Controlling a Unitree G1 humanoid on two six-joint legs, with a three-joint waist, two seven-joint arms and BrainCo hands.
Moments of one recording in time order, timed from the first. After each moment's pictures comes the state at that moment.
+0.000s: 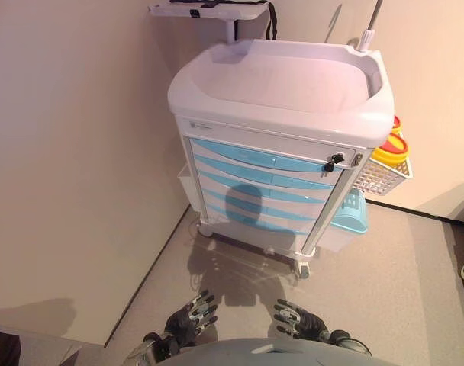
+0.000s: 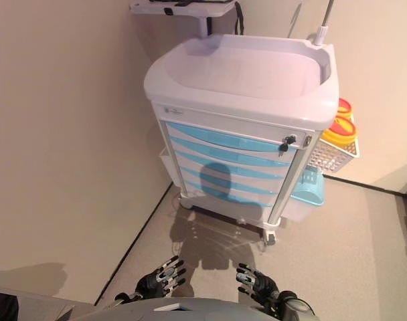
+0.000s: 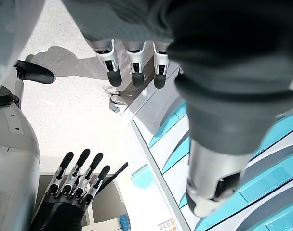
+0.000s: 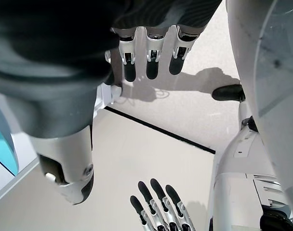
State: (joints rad) left arm 0.14 0.21 -0.23 0.94 -0.74 0.00 -0.64; right arm 0.10 -0.25 0.29 0.97 0.56 -0.01 0.51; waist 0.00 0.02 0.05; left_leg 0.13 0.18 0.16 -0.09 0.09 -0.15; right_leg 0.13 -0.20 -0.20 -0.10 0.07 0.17
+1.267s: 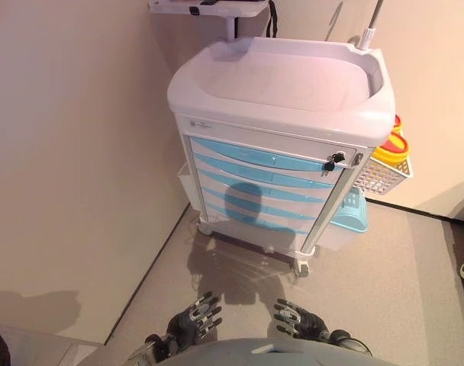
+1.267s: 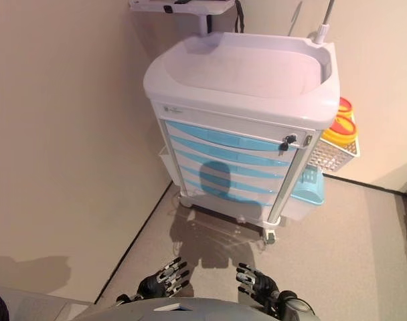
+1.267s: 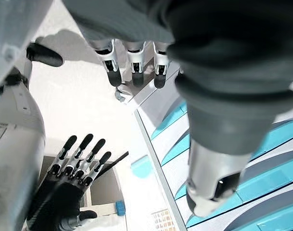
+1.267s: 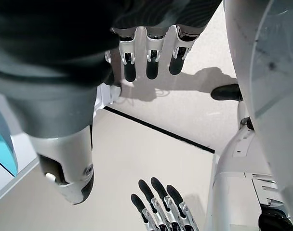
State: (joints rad) left arm 0.14 0.21 -0.23 0.94 -0.81 0.09 -0.69; right arm 0.10 -0.25 0.29 0.97 0.56 -0.01 0.52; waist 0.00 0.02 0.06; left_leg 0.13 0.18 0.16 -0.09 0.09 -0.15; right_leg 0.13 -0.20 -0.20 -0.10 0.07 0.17
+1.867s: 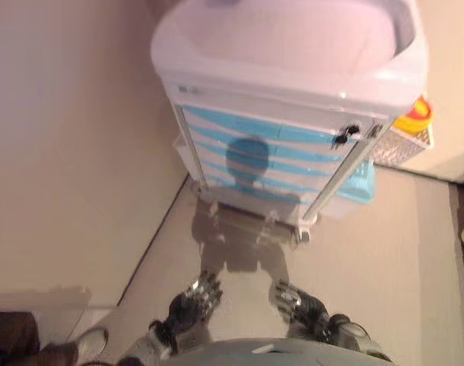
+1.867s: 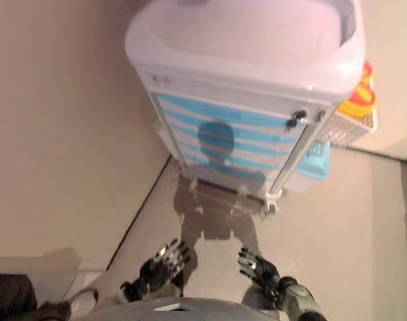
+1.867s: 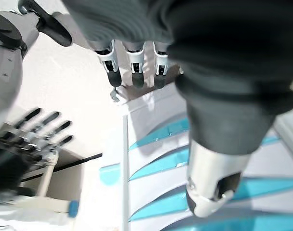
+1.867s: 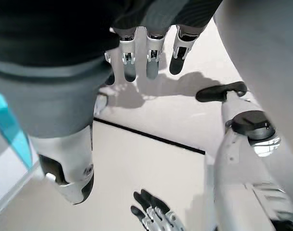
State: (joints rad) left arm -0.02 0.19 -0.20 0.97 -1.17 0.15 -0.66; right arm -0.01 -0.26 0.27 0.97 0.61 -0.06 0.48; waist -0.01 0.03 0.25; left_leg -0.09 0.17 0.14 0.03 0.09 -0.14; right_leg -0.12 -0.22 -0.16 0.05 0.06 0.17
